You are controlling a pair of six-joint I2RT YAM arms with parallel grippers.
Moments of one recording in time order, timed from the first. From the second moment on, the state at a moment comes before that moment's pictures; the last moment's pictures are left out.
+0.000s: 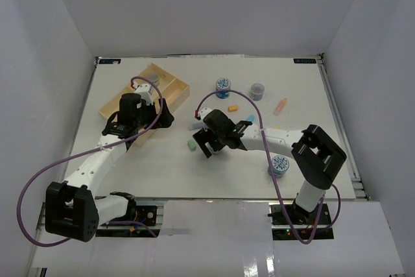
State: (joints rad) left arm -0.23 1.16 0.78 -0.21 0.17 -0.26; right arm 0.94 1.71 1.06 -0.26 0.09 0.12
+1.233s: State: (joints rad) left arm -0.85 1.66 1.06 -0.26 -0.10 -0.30; right arm 0.94 0.52 0.58 -0.29 0.58 0.15
